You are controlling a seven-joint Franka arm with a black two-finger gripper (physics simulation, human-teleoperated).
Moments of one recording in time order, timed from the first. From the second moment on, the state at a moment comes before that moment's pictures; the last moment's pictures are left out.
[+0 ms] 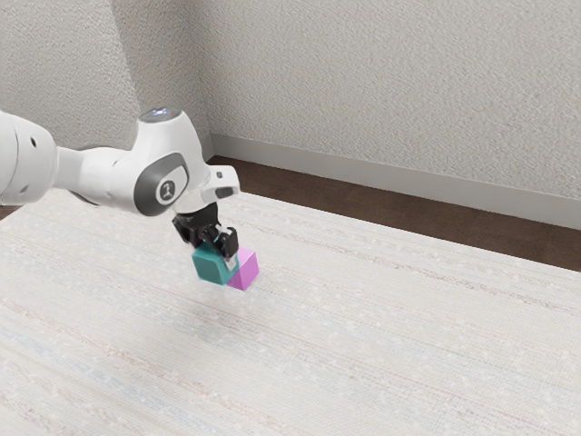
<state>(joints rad) -0.01 0.18 0.00 -2.06 -0.03 2.35 0.06</state>
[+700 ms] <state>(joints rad) 0.00 0.37 0.01 -1.78 -0.02 2.19 0.10</state>
